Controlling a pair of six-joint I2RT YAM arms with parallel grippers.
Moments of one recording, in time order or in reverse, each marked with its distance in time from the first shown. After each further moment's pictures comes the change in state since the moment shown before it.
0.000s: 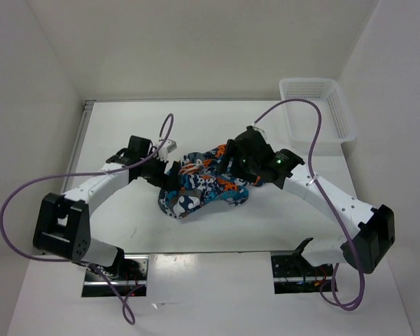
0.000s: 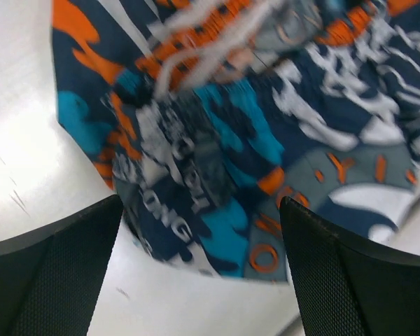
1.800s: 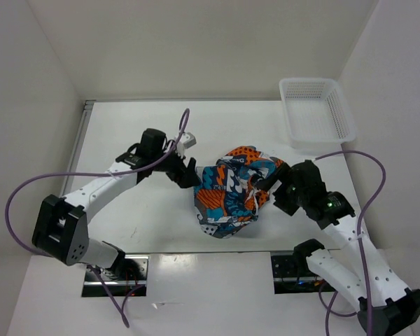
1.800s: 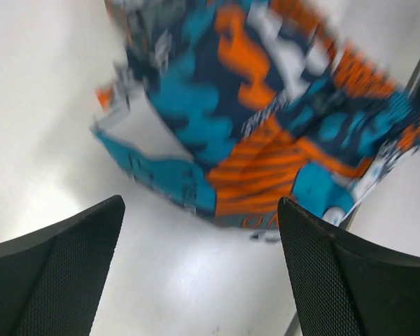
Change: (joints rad) left arm -0.166 0.010 0.127 0.133 0.139 0.000; right arm -0.342 -0.579 -0.408 -0.127 -0.134 0.166
